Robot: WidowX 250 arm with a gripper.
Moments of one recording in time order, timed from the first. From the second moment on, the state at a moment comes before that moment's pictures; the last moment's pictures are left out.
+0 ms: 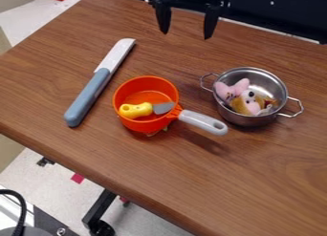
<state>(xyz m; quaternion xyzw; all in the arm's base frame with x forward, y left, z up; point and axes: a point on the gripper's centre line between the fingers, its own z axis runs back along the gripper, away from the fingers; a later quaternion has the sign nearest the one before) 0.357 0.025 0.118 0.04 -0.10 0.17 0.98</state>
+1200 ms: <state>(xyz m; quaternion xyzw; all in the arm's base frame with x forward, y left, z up) 0.304 0.057 0.092 0.02 -0.05 -0.24 0.97</state>
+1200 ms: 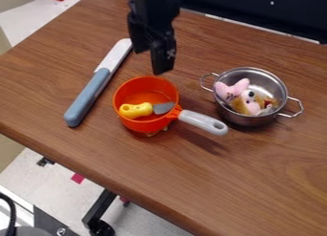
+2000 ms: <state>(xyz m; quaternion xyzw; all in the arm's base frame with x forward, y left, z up) 0.285 0.065 0.076 0.05 -0.06 -0.25 0.96</state>
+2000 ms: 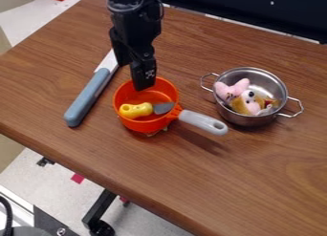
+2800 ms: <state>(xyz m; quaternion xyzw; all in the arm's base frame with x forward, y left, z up) 0.276 0.054 0.056 0.05 -0.06 -0.26 0.96</state>
